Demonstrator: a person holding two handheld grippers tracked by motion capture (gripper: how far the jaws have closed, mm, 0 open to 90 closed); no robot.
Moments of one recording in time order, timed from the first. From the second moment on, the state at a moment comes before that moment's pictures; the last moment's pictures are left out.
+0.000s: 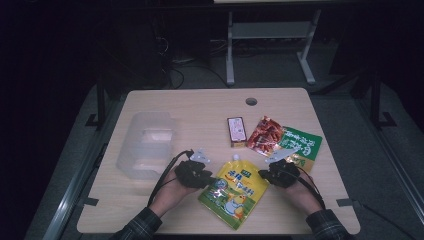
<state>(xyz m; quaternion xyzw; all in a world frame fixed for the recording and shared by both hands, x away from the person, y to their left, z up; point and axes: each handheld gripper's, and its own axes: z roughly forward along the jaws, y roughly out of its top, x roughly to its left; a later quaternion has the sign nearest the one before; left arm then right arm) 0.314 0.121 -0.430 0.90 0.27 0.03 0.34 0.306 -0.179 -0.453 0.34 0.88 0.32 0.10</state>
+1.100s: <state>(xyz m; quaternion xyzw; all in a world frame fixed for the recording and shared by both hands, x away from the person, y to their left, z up) 0.324 0.089 -0.457 0.90 0.29 -0.03 0.34 0.267 -0.175 -0.458 0.31 0.90 0.31 0.05</state>
